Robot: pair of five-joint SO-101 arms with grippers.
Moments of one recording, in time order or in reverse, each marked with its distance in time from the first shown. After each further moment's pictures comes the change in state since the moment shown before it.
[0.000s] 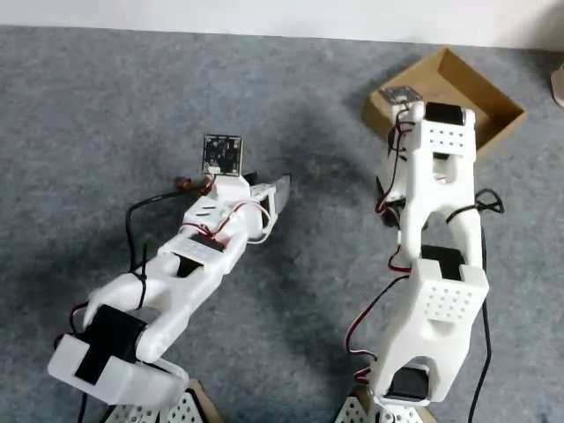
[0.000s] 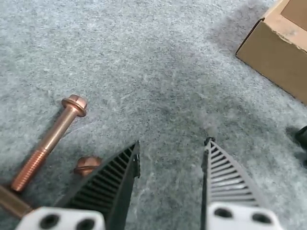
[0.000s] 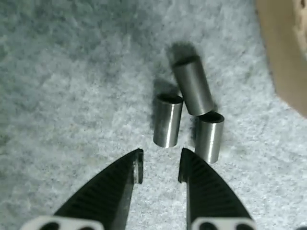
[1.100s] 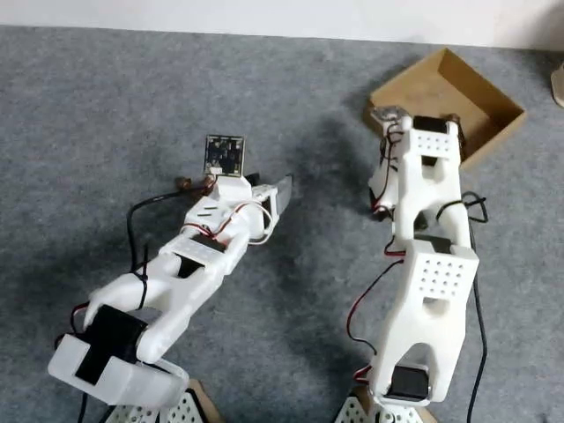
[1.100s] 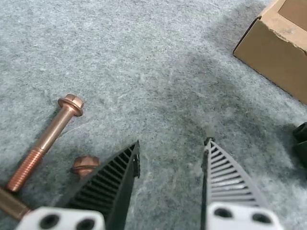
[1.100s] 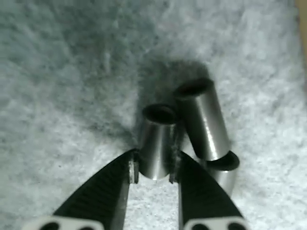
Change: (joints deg) left arm 0.4 0.0 0.0 0.0 0.0; right arm 0.2 13.1 -4.0 -4.6 0.1
